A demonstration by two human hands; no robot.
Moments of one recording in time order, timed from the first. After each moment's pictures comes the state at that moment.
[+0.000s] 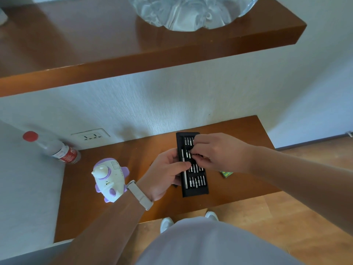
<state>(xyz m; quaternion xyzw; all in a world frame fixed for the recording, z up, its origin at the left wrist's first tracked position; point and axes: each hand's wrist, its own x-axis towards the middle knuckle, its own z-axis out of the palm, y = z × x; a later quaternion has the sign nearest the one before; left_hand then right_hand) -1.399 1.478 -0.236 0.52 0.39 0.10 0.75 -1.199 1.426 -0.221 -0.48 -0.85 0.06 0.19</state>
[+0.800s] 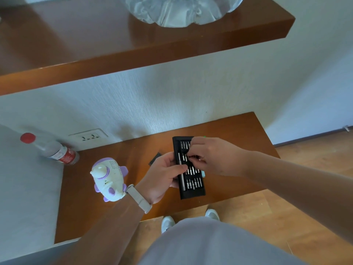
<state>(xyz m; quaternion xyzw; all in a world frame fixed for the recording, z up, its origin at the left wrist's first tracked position) -1.405 1.470 -0.248 0.51 0.40 0.09 0.75 -1.209 1.413 -0.236 -0.53 -0.82 0.11 0.21</state>
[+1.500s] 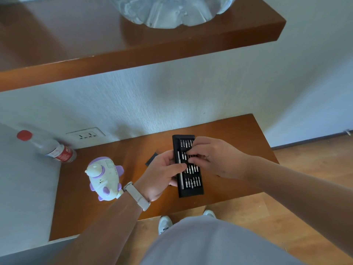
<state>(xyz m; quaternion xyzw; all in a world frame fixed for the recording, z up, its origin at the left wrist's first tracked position) -1.392 1.468 -0.250 0.52 0.39 0.10 0.75 -1.193 1.400 -0.233 -0.59 -0.76 0.20 0.20</state>
